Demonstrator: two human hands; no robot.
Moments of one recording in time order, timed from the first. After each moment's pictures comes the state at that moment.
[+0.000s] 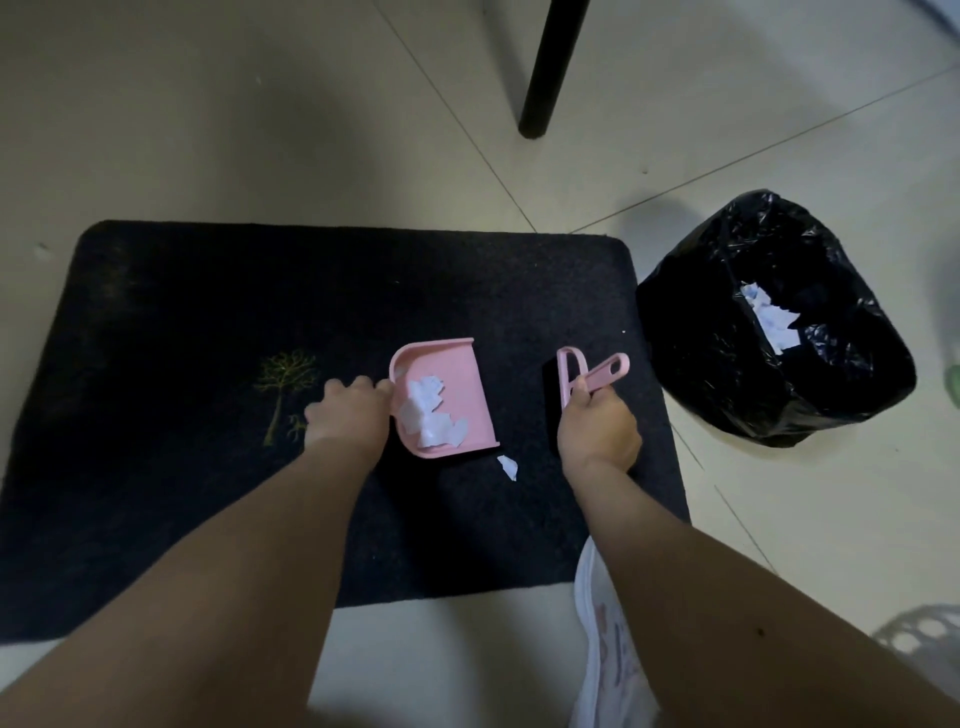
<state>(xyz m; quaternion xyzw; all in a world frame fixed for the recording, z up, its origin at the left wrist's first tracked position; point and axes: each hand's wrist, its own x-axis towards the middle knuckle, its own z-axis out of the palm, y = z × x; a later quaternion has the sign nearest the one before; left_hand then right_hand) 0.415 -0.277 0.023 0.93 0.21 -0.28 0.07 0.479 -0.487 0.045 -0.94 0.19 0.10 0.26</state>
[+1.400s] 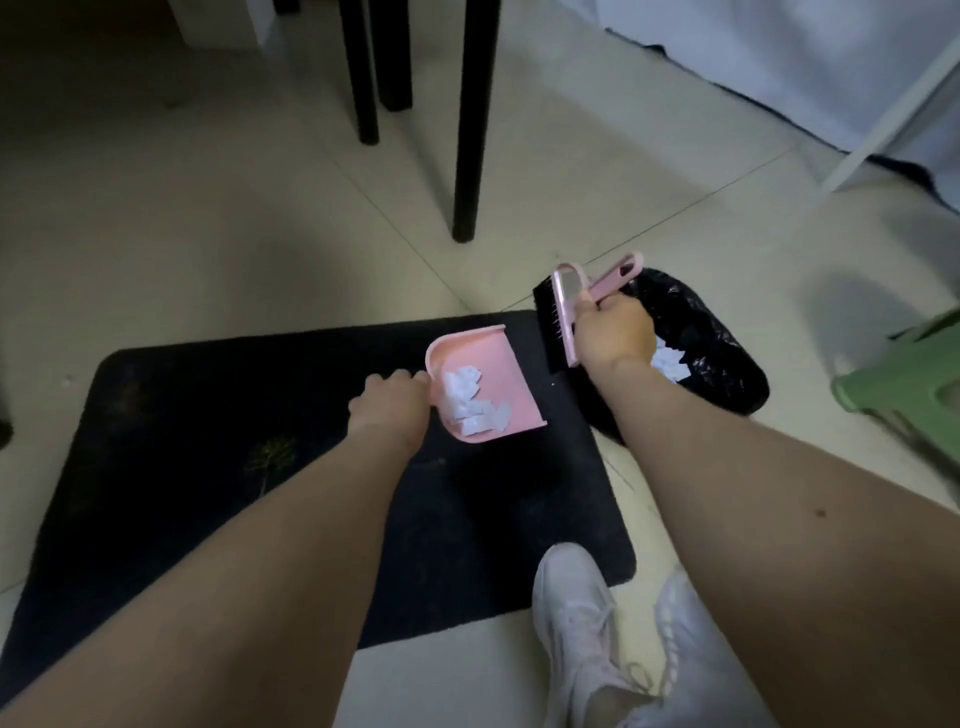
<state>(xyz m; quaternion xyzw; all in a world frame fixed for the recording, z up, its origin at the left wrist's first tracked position) 0.465 -0.350 0.143 0.97 0.13 -0.18 0.08 0.550 -0.540 0.215 -0.93 0.11 0.01 0.36</state>
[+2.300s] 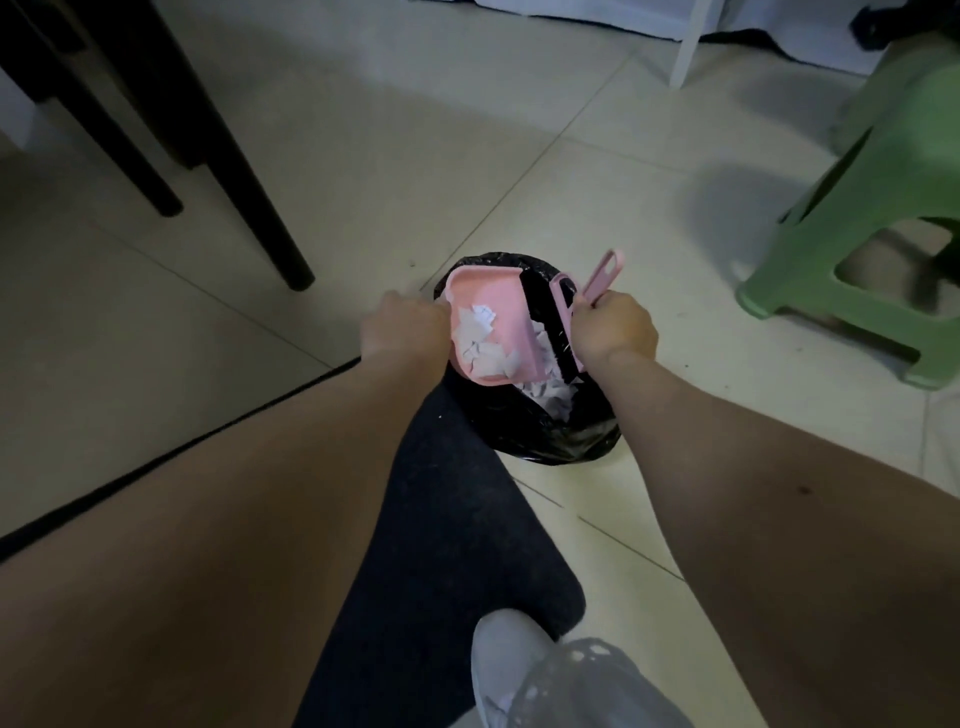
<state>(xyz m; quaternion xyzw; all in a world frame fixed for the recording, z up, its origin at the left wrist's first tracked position) 0.647 -0.540 0.165 0.99 -0.08 -0.06 -0.13 0.636 -0.730 0.148 -0.90 0.27 0.02 0.34</state>
